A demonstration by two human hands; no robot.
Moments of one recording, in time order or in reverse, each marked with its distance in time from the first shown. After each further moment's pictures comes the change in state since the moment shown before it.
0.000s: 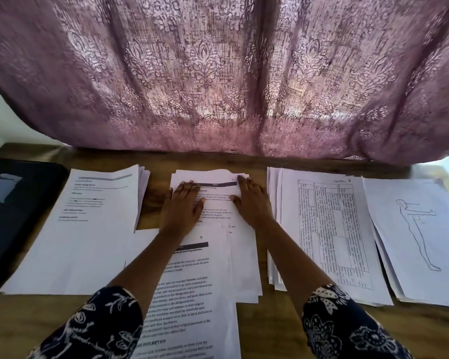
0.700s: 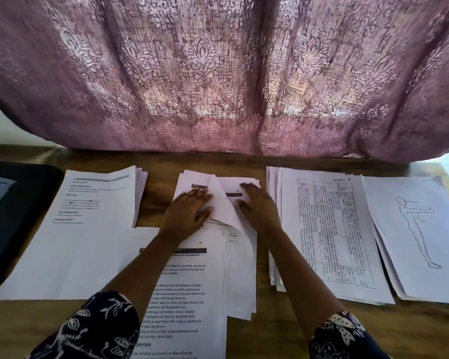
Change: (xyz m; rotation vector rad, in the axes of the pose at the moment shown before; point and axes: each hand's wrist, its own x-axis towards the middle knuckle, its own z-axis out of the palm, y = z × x) left_hand -0.001 -0.002 -0.004 -0.172 -0.076 0.204; right_hand -0.027 0.005 -0.014 0.199 0.096 -0.003
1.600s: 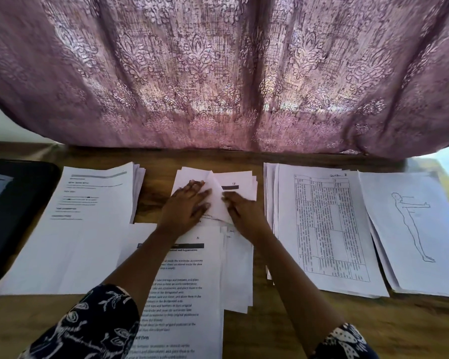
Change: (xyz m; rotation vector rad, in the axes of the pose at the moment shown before) left_hand 0.001 -0.004 0.001 -0.023 -0.006 0.044; right_hand -0.028 -0.033 -0.005 0.148 -0.130 -0.016
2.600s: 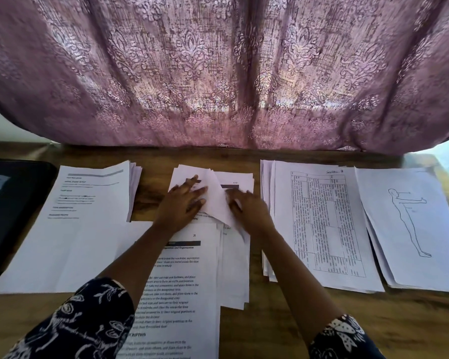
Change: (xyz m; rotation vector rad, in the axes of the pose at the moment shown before) left_hand 0.003 -0.005 0.003 -0.030 0.023 -0.004; right_hand 0.003 0.014 -0.011 -0.134 0.030 -0.047
